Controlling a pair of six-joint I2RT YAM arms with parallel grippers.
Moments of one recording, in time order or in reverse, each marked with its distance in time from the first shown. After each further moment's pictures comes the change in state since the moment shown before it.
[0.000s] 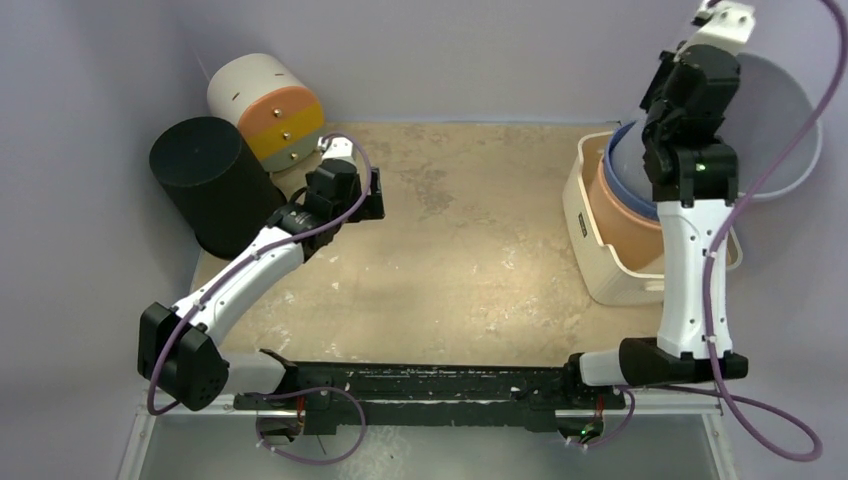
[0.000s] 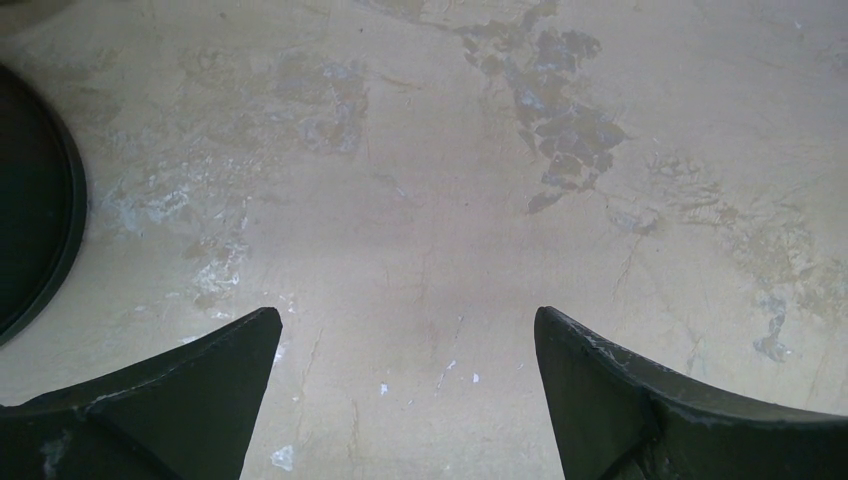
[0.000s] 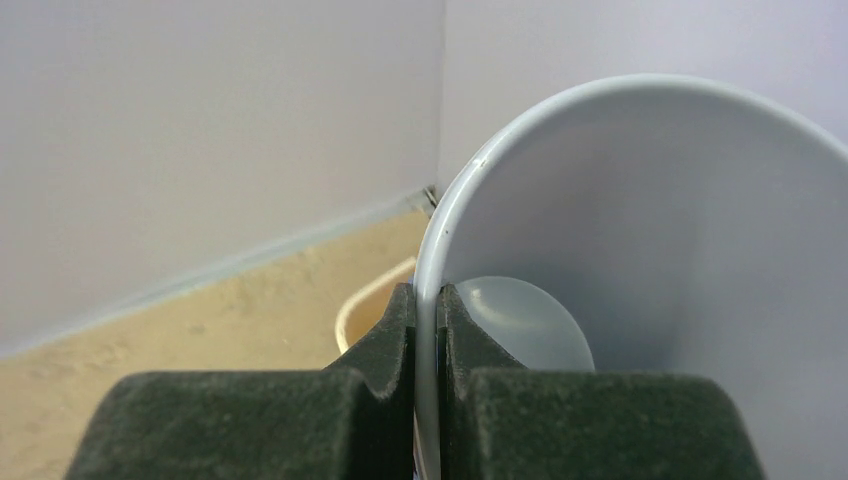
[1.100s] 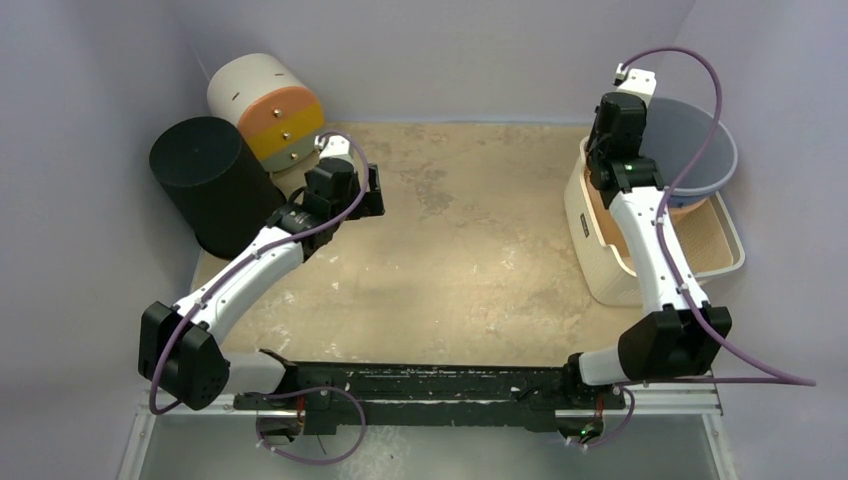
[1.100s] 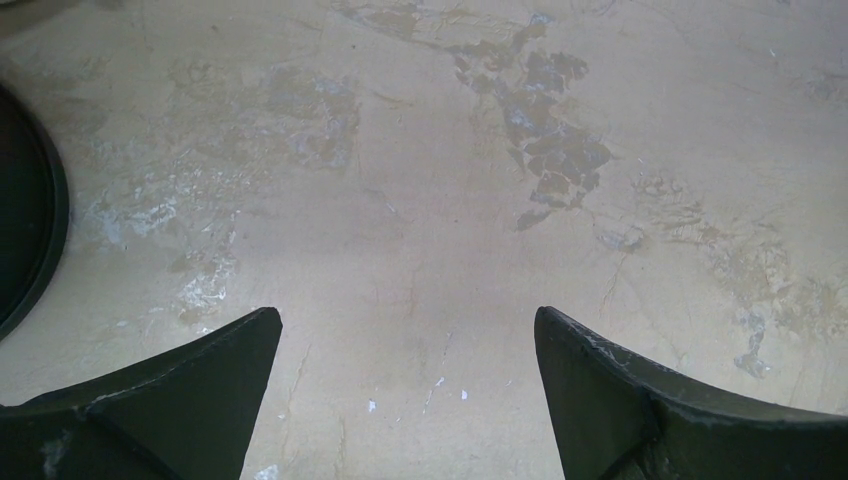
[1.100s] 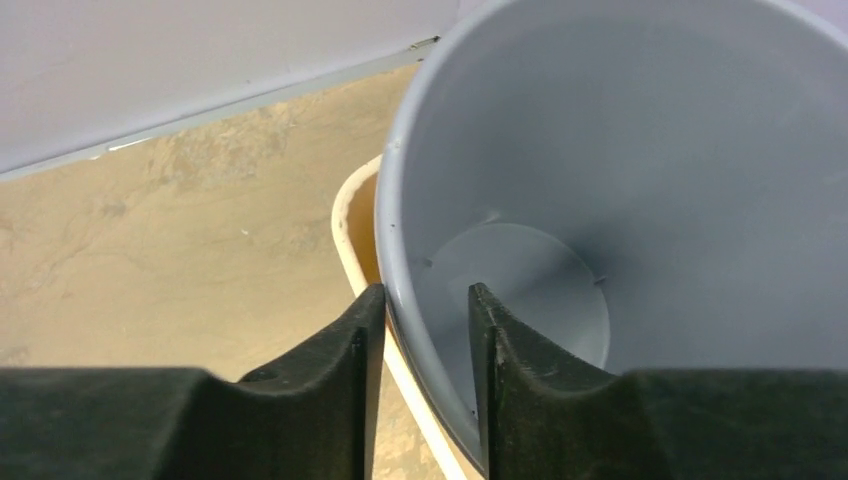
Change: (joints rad) left arm 0.018 0.006 -0.006 0.048 0.025 -0.013; right arm 0.023 0.026 -0.473 0.237 0.016 0.059
